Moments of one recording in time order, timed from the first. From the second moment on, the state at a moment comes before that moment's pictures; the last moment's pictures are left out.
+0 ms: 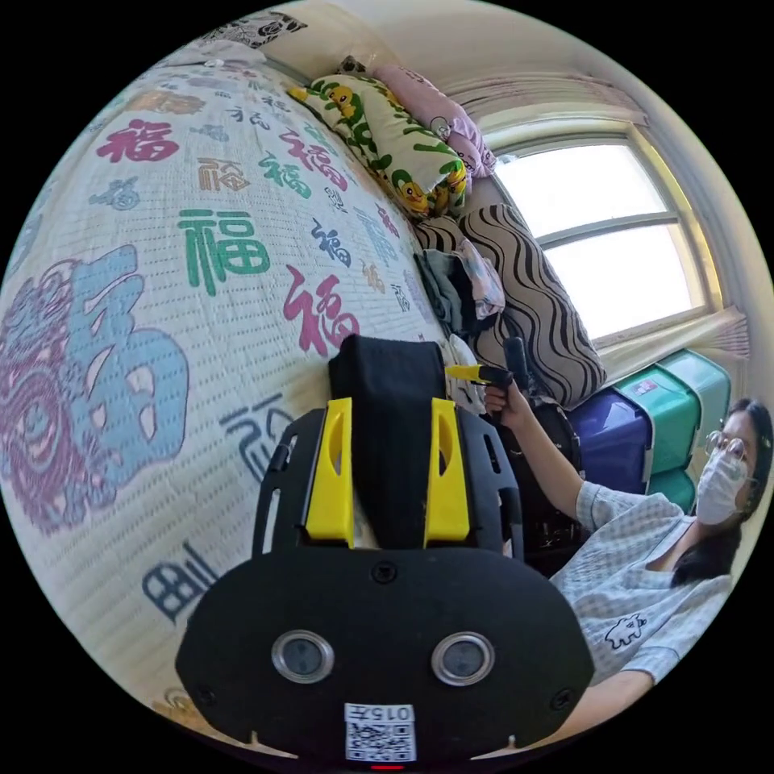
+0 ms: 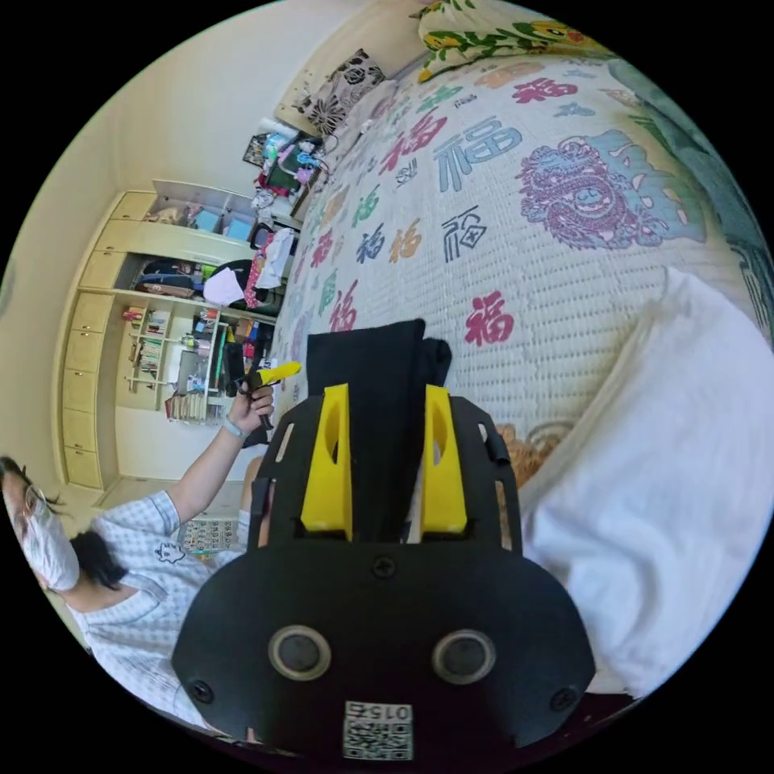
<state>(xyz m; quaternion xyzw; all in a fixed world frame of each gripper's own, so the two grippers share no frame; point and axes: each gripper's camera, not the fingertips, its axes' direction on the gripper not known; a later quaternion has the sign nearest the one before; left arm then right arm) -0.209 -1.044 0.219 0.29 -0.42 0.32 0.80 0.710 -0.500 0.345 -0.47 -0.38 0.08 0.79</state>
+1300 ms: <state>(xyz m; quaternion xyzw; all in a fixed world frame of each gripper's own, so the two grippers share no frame) -0.201 -0.903 0.443 0.11 -0.51 0.53 0.67 0.661 -0.475 0.228 -0.42 -0.52 -0.02 0.74</state>
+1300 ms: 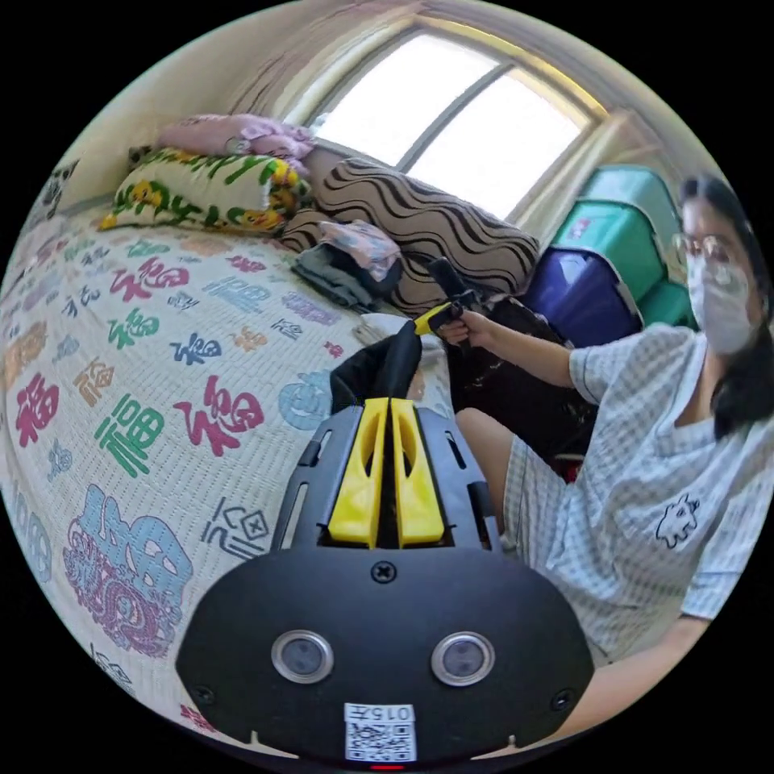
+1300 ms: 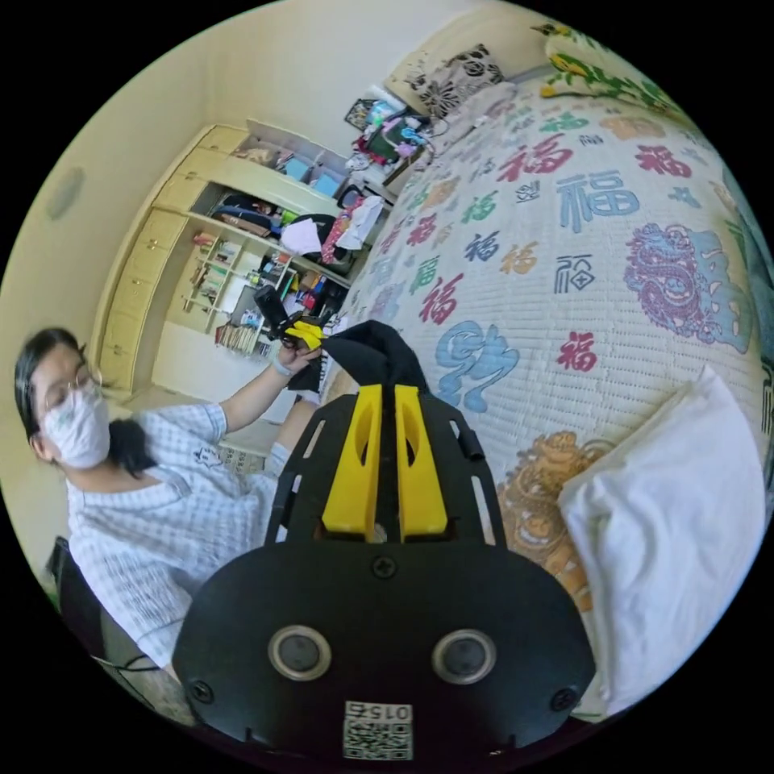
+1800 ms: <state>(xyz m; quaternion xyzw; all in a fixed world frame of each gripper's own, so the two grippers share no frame) -0.393 -0.795 0.589 0.06 -0.64 0.44 0.63 0.607 -0.306 0.108 -0.52 -0.42 -0.13 0.73</state>
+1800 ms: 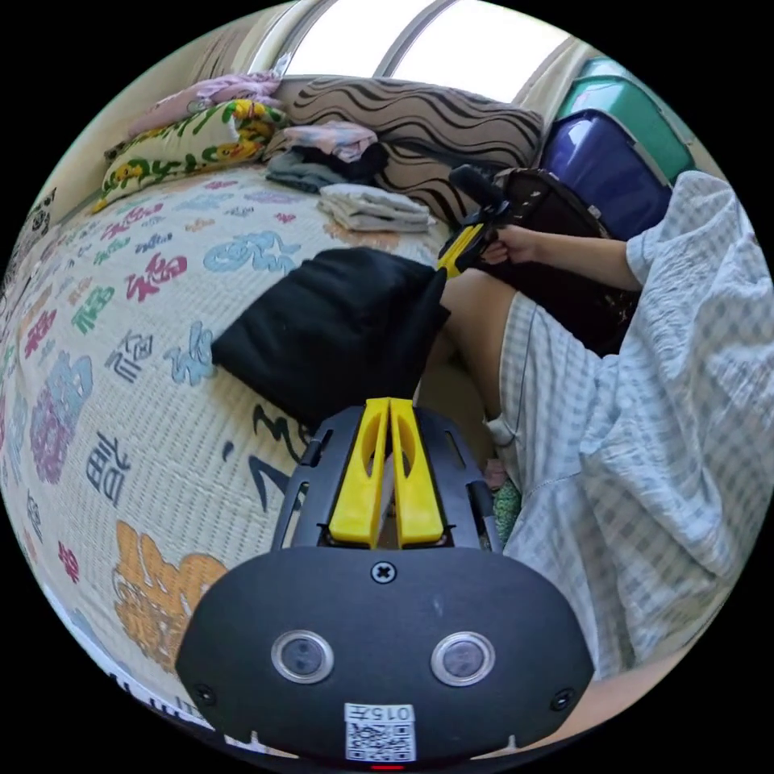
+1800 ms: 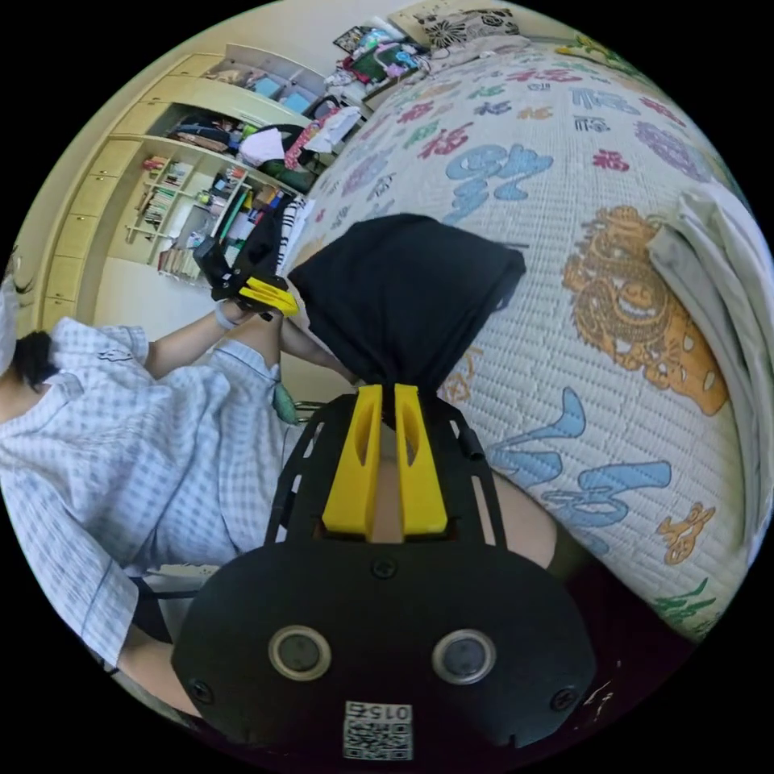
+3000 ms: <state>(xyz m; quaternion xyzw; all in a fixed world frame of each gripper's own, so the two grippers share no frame) -0.459 -0.759 0.626 0.08 -0.77 0.36 0.52 0.577 -0.248 0.096 -0.53 -0.34 -0.15 0.76</state>
